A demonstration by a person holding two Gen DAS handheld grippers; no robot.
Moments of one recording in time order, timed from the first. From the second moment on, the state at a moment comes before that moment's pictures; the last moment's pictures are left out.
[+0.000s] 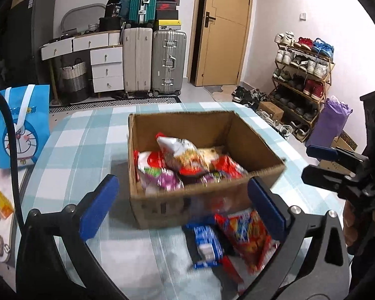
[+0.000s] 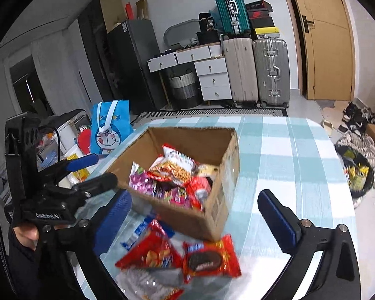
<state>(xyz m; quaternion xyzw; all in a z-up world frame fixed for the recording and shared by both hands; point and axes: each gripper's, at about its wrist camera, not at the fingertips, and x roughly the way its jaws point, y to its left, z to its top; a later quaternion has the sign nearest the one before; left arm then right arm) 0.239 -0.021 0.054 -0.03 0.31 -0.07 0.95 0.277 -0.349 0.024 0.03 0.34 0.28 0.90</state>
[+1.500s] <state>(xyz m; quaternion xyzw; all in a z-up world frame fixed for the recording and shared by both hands) 0.168 -0.036 0.016 -0.03 0.38 -0.10 0.92 0.263 -0.344 -0.080 -0.06 0.45 0.21 0.87</state>
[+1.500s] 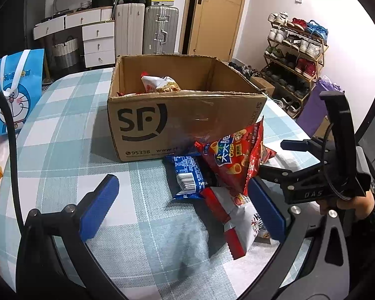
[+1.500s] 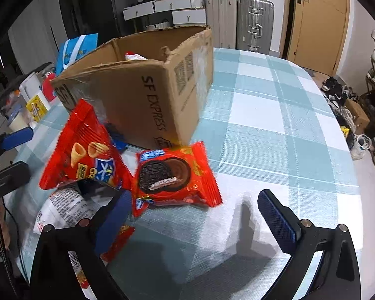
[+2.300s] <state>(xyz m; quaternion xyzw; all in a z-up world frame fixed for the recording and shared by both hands) 0.171 -0.040 0.008 -0.03 0.38 -0.10 0.92 0.267 -0.325 -0.088 -0.08 0.45 0.23 0.86</state>
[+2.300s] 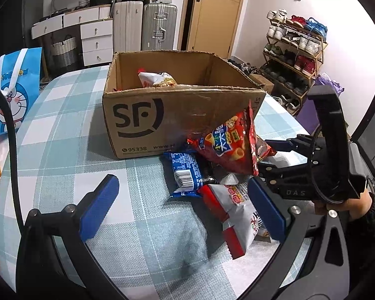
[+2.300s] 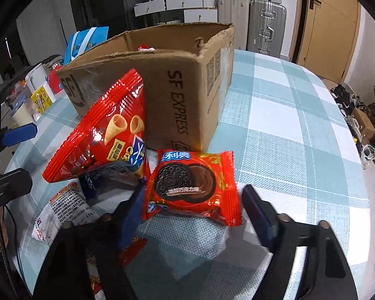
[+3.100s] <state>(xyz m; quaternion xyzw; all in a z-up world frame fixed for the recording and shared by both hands) 0.171 -0.039 0.009 -0.03 0.38 -0.11 0.92 0.243 -0.345 -0.073 -0.08 0.43 0.25 0.86</state>
